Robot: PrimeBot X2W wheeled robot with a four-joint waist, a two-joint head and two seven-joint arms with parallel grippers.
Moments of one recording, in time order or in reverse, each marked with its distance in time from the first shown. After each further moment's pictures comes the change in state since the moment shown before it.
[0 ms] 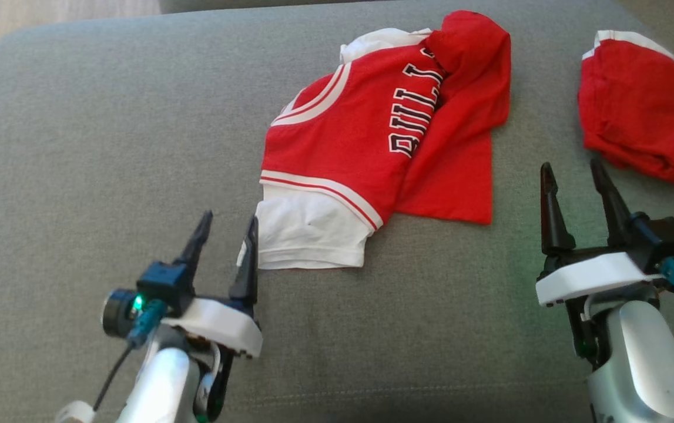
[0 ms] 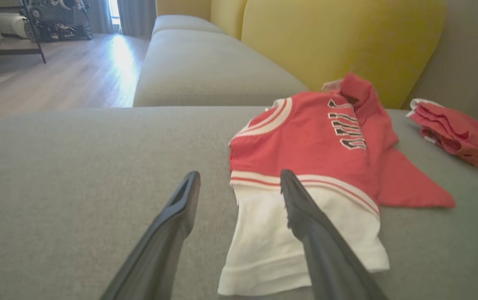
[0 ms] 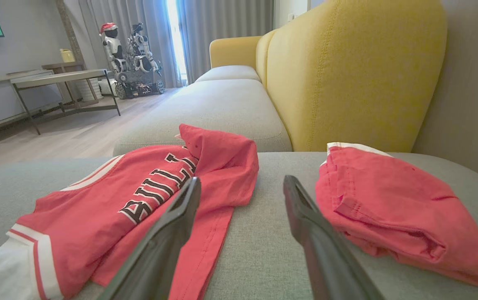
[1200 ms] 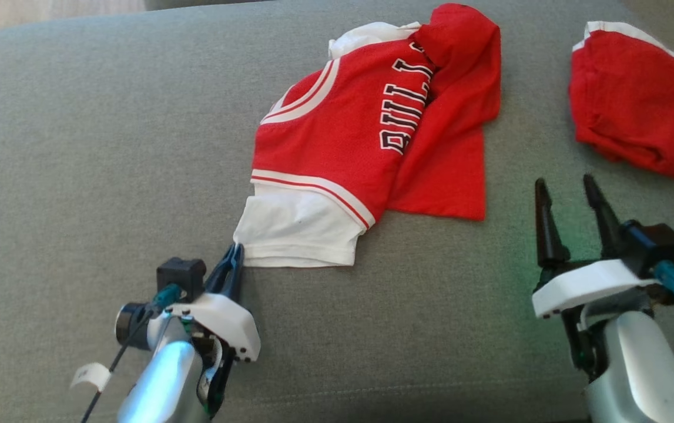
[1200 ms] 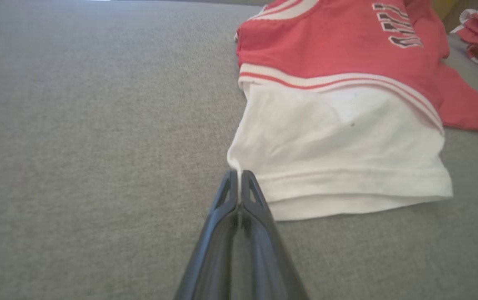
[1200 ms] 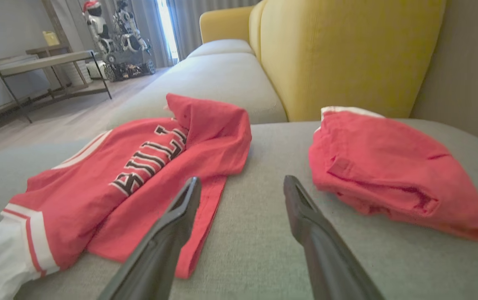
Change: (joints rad) left arm -0.153 -0.002 -0.063 0.430 -0.088 -0.034 0.004; right arm 0.024 0.002 0.006 0.000 0.035 0.000 0.054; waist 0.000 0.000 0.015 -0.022
